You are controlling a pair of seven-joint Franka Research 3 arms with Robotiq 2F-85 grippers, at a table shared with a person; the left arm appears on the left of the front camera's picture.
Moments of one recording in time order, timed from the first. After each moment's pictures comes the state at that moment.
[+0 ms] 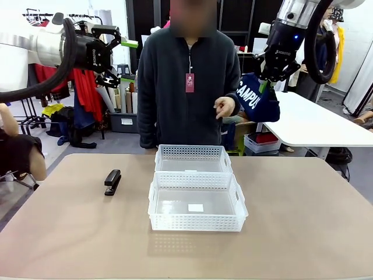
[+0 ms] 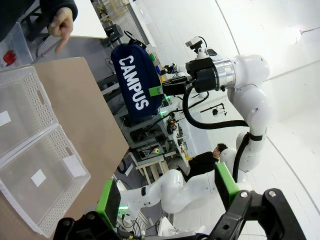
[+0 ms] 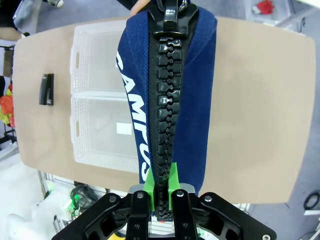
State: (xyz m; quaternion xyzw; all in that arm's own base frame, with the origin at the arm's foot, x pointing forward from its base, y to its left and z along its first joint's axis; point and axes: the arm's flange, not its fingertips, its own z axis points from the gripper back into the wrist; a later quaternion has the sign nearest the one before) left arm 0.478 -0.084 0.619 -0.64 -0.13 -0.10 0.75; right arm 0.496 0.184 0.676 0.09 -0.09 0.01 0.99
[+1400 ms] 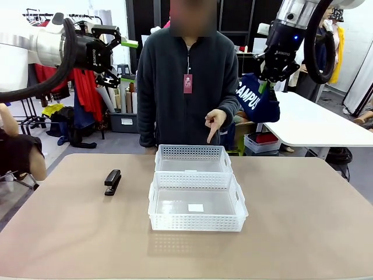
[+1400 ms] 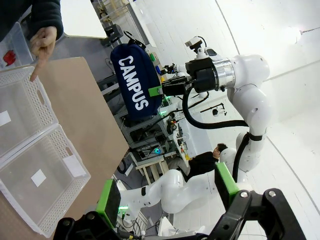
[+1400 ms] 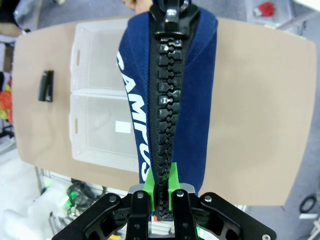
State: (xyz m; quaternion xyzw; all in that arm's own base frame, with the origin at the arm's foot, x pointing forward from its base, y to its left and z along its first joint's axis) left arm 0.478 -0.084 0.619 -0.64 -0.13 -0.10 0.75; right arm 0.497 0.186 0.674 0.09 -0.08 0.03 0.99
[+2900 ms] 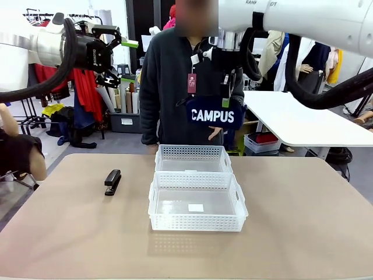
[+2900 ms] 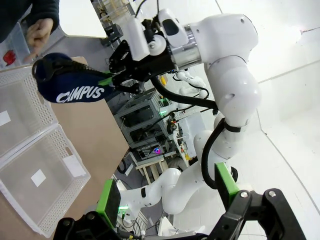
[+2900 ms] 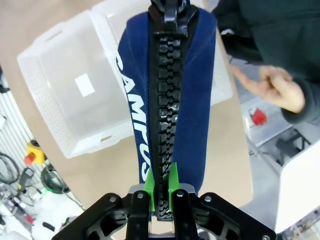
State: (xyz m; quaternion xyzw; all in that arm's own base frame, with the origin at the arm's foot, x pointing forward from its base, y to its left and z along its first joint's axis) left arm 0.478 -0.084 0.619 -0.64 -0.13 -0.10 0.75; right arm 0.597 0.307 0.604 -0.03 -0.02 0.56 0.83
